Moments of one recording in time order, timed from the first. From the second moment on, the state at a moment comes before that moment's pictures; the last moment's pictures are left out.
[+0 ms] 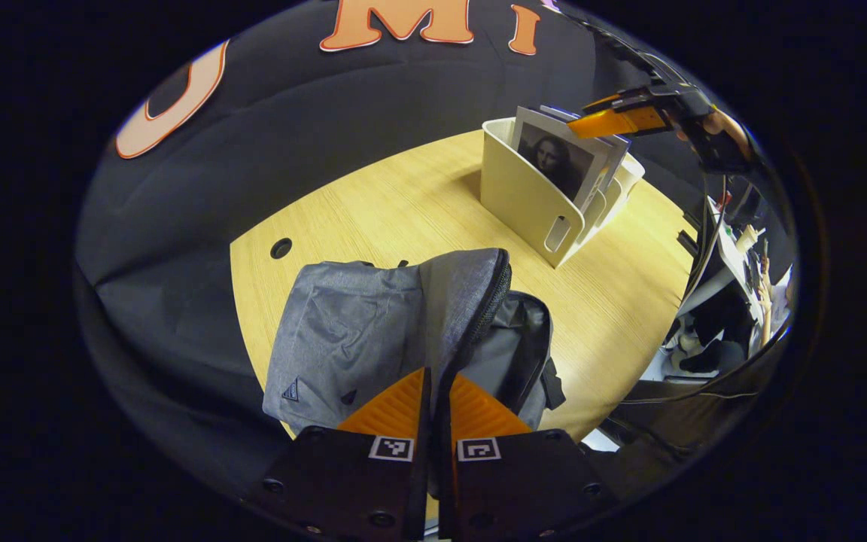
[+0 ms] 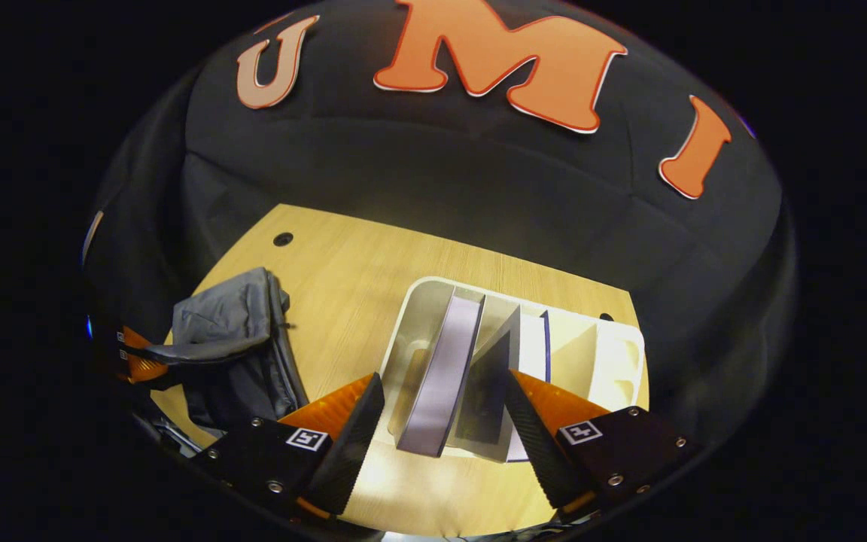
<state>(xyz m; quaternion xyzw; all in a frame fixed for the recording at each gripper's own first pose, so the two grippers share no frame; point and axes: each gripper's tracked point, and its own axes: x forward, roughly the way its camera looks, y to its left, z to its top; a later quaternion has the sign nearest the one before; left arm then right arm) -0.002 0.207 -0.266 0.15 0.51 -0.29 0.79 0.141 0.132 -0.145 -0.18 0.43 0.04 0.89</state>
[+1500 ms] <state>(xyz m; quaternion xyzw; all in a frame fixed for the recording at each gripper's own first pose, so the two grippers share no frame) 0.008 0.179 -0.270 0.15 0.55 -0.33 0.75 0.067 0.097 -0.061 0.06 0.49 -0.03 0.87</state>
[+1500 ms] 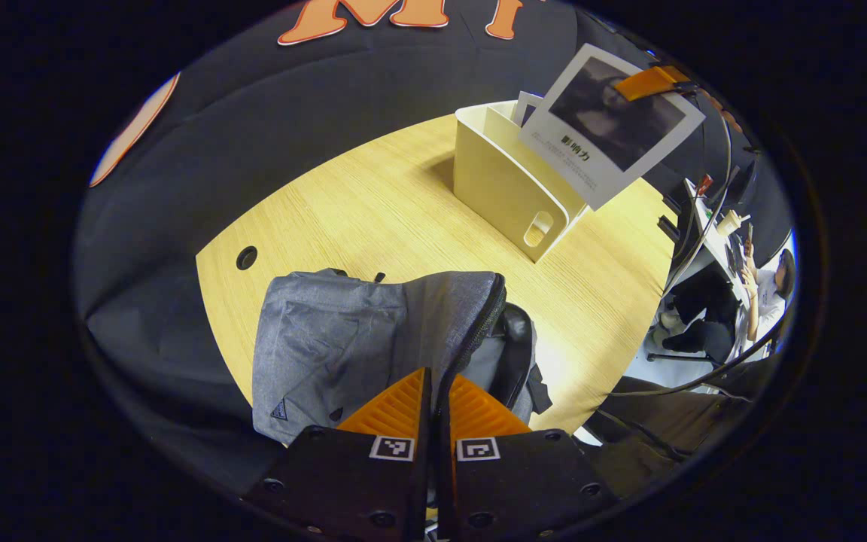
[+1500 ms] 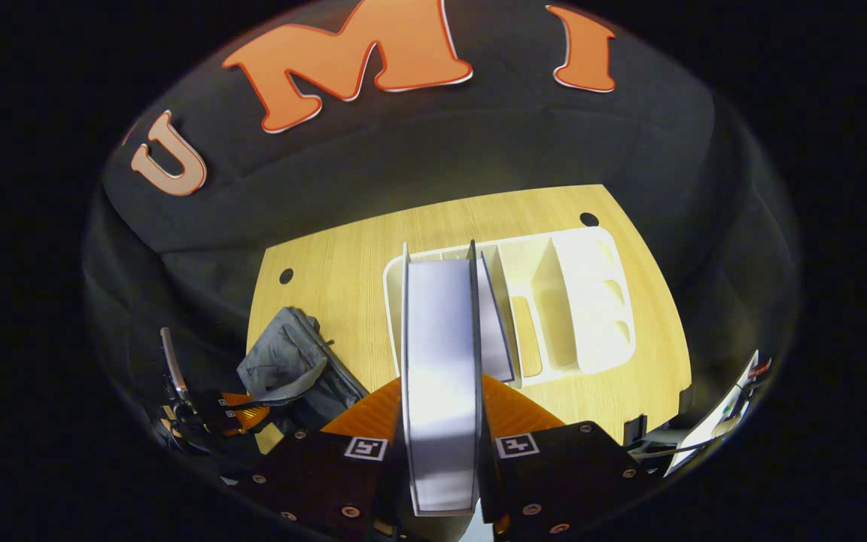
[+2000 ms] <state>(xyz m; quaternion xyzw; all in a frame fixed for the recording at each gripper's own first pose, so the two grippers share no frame) 0.004 0.173 -0.277 0.16 0.57 -0.34 0.73 -0.033 0.121 -0.033 0.20 0.43 0.03 0.88</state>
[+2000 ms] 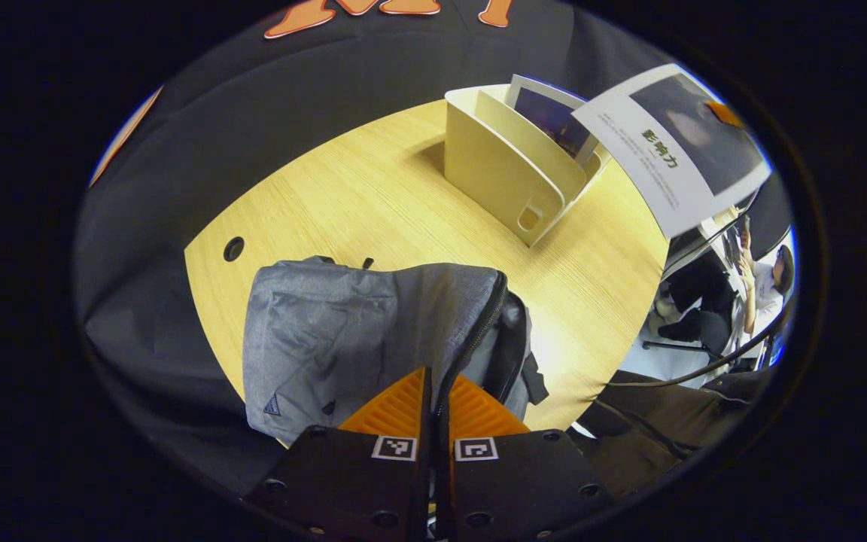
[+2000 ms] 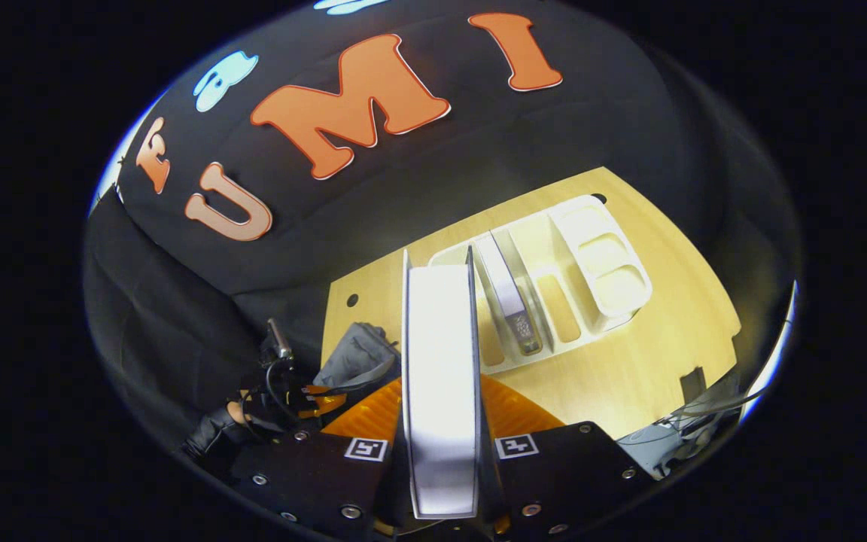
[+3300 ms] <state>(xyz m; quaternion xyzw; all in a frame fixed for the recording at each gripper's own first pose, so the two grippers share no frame) 0.024 0.133 -0.243 0.02 0.53 -0.27 0.81 0.011 0.278 -0.244 0.45 0.41 0.11 0.79</state>
